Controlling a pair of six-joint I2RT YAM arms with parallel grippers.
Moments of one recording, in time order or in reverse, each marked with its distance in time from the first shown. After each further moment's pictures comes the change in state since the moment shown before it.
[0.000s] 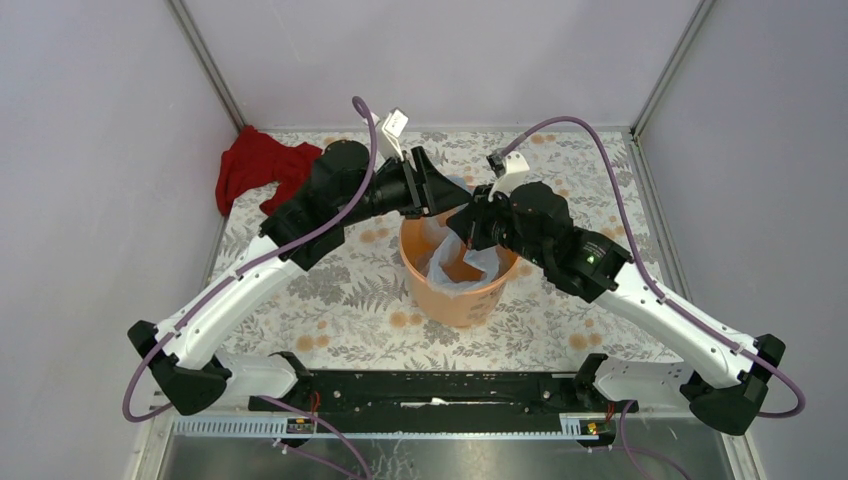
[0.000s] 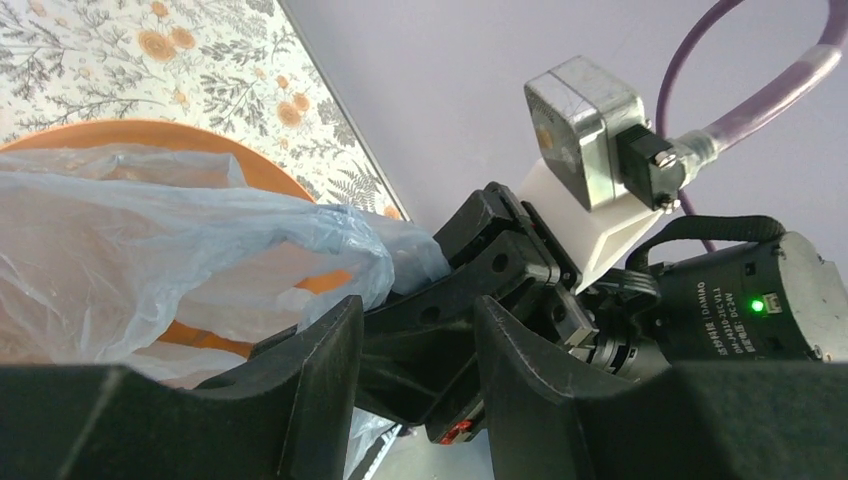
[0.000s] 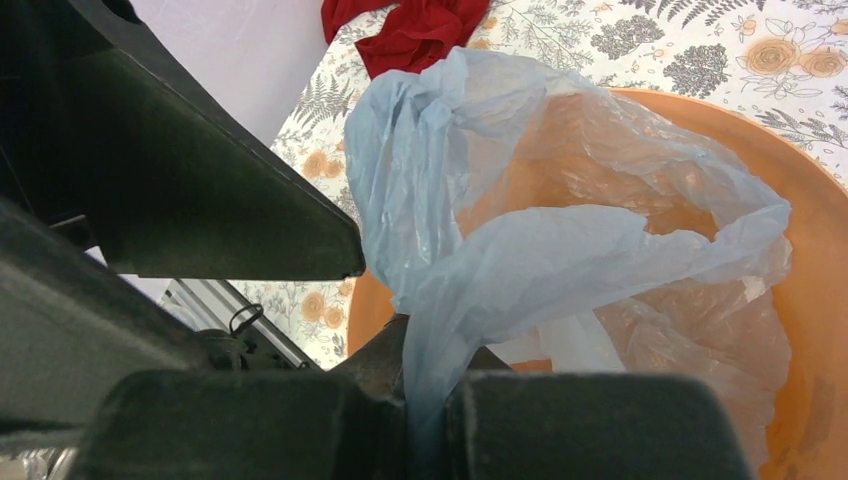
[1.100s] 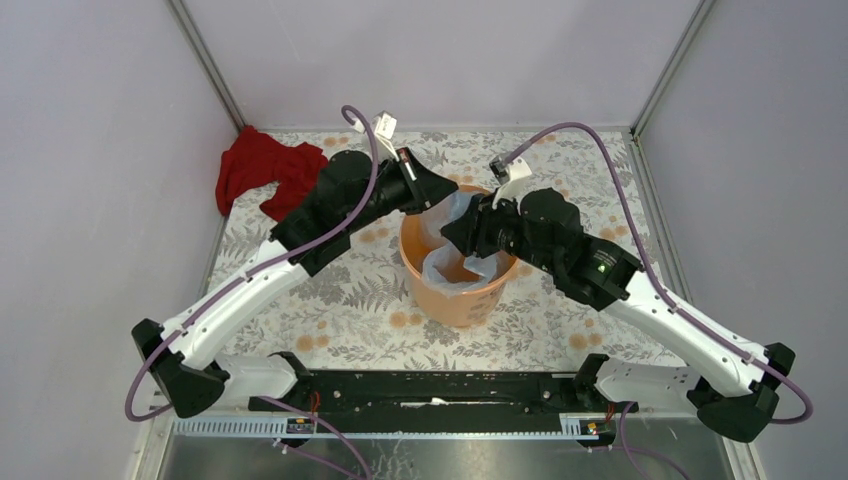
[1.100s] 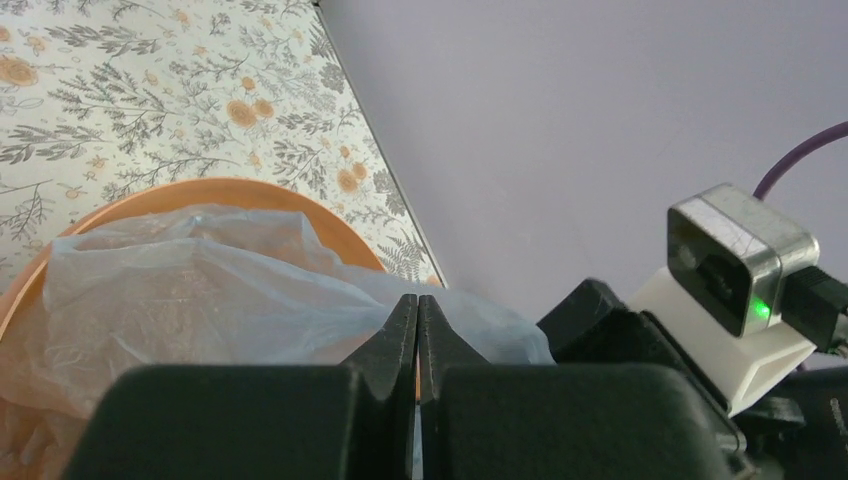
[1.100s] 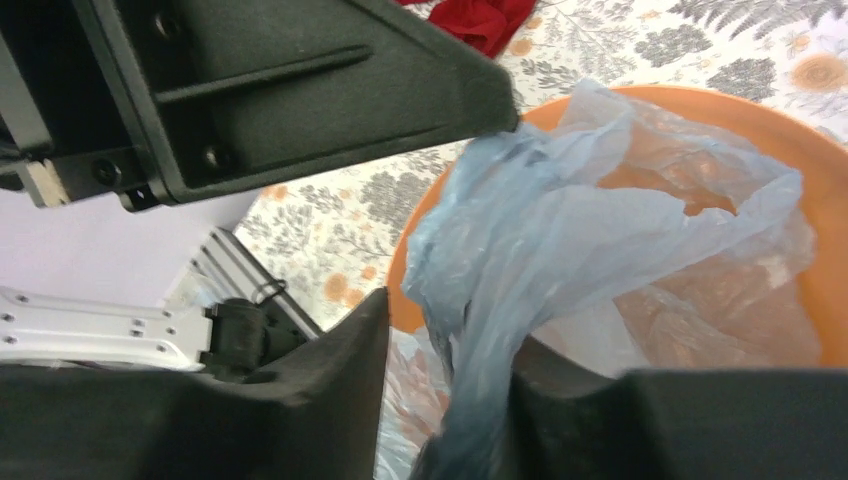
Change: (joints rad) left arm 0.001 -0.002 -0.102 0.144 -0.188 -0.015; right arm 0.012 -0.046 -0.026 0.029 -0.060 -0.022
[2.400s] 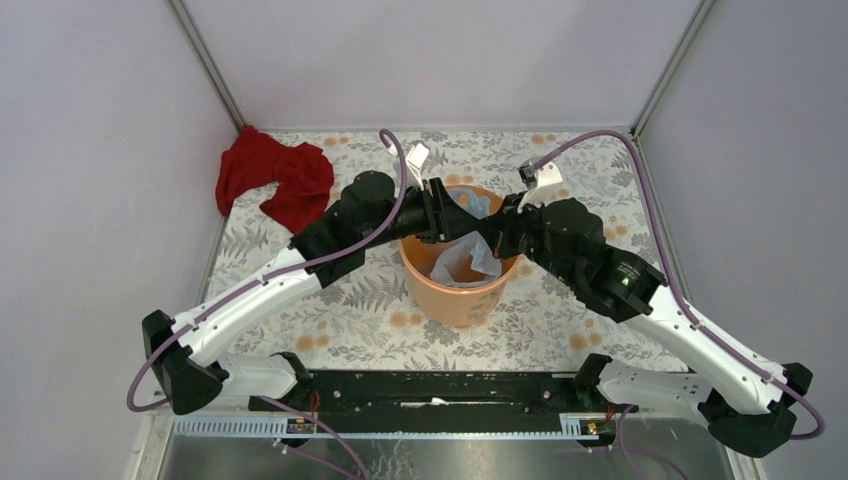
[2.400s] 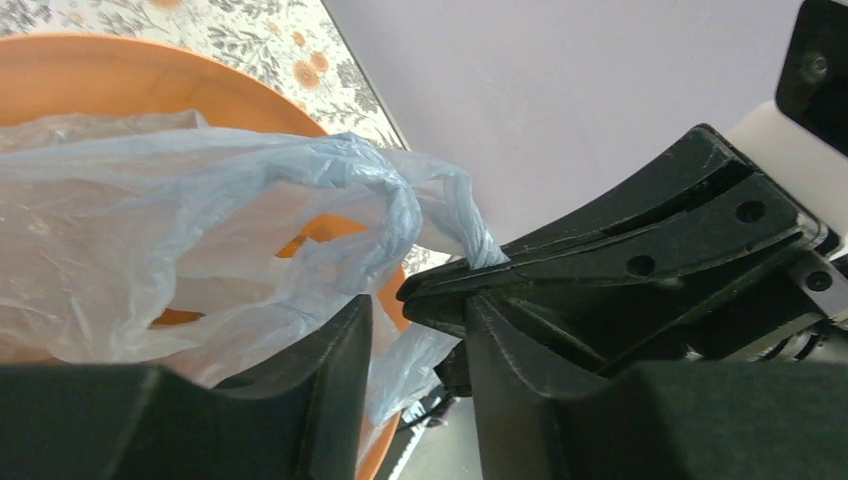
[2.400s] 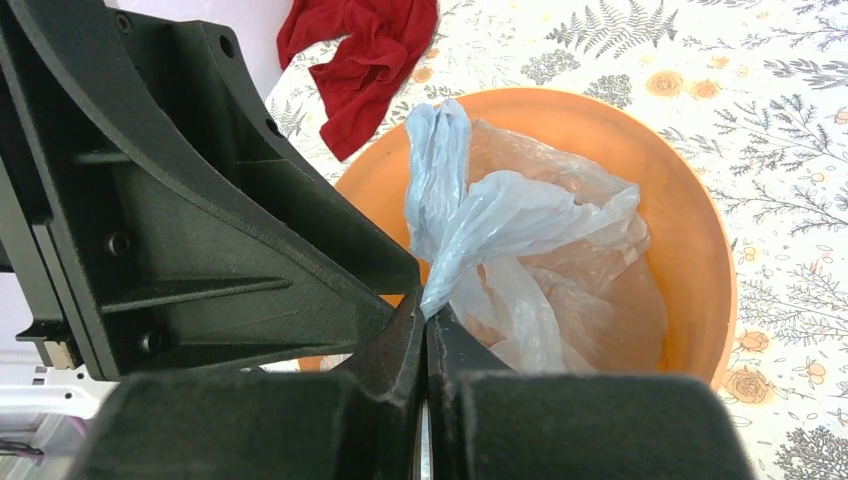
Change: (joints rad) left arm -0.075 -0.008 -0.123 0.041 0.137 0.026; right arm -0.013 -0.117 -0.047 -0.081 0.153 -0.050
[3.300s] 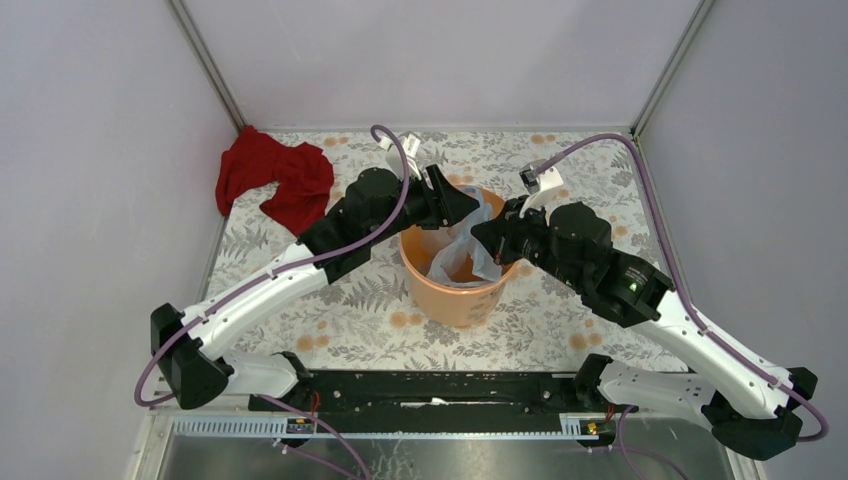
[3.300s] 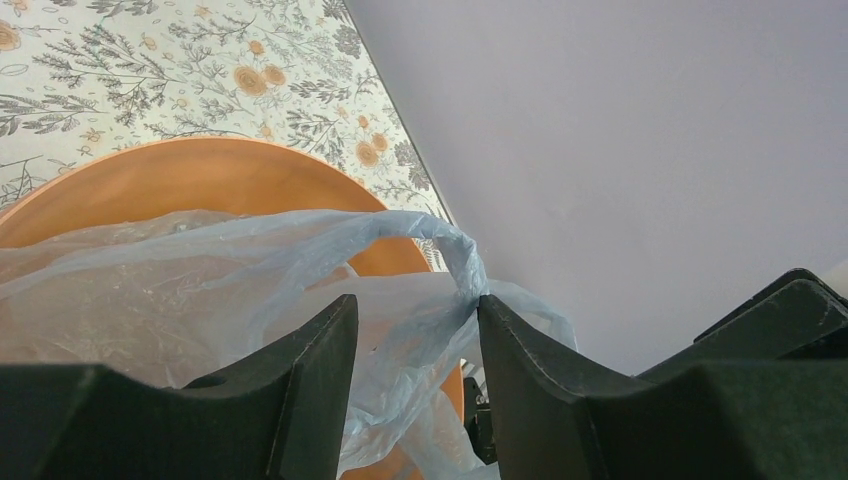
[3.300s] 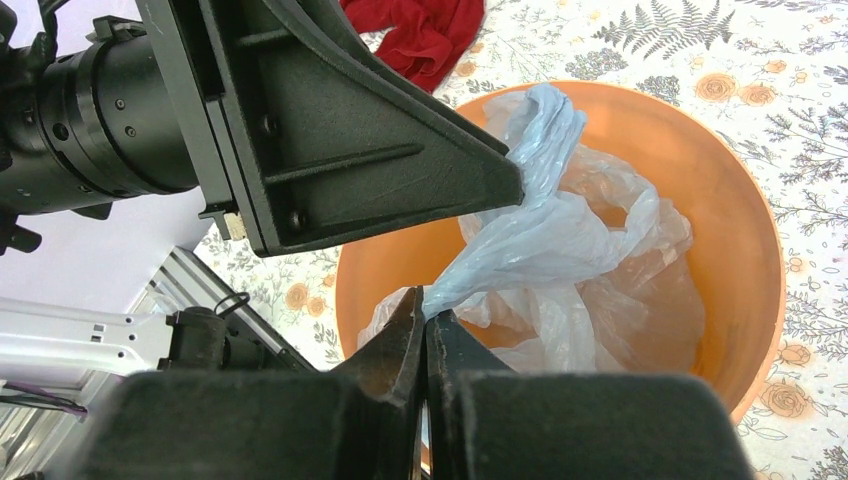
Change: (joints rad) left arm 0.011 0.036 -0.010 0.072 -0.171 0.015; right arm 0.012 -0.029 0.000 0.002 -0.052 0.001
